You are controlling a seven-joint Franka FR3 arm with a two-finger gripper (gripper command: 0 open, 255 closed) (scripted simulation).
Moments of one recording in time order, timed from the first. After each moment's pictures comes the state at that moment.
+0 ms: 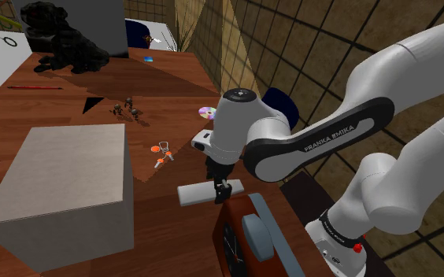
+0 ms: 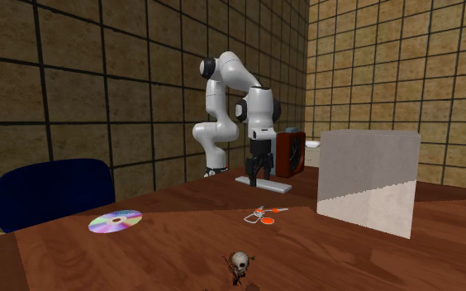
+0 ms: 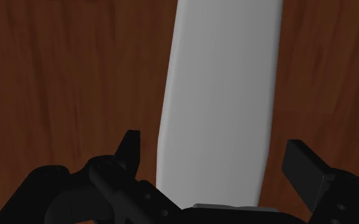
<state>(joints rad) 0.43 -0.13 0.35 -2.50 0.08 2.39 -0.50</state>
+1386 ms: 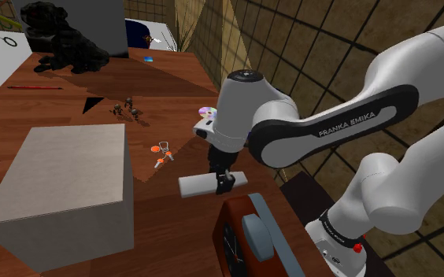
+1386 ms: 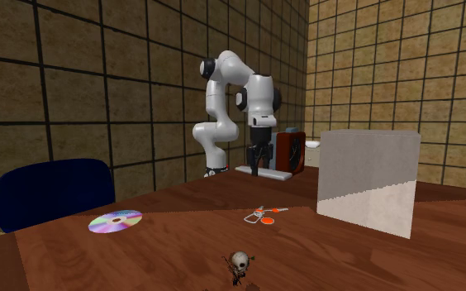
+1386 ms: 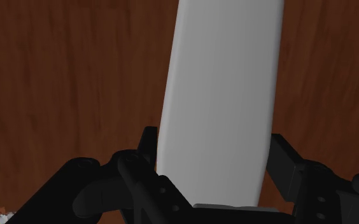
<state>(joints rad) 0.43 -0.21 0.34 -2.46 0.10 2.26 -0.52</state>
